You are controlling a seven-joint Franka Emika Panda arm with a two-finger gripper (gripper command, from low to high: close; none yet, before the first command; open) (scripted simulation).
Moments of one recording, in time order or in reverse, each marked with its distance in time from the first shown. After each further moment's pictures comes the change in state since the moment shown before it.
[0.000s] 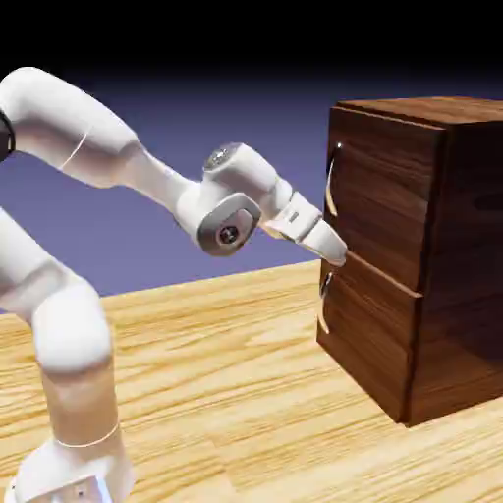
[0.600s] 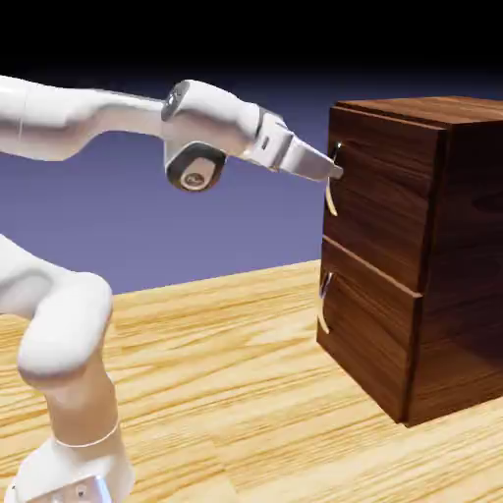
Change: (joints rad) arm -0.334 -0.253 0.406 0.159 0.783 -0.034 -0.375
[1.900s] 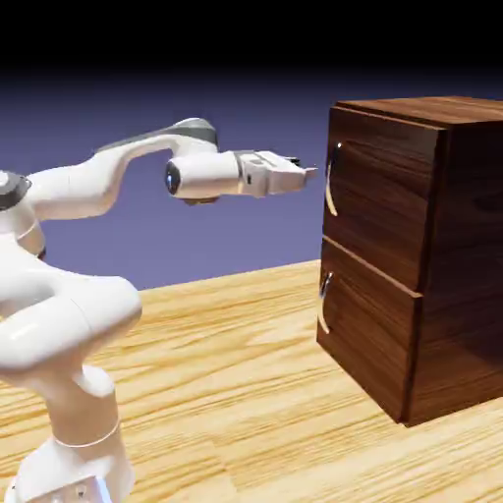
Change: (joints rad) arm -0.725 -0.547 0.880 0.344 1.696 -0.073 -0.813
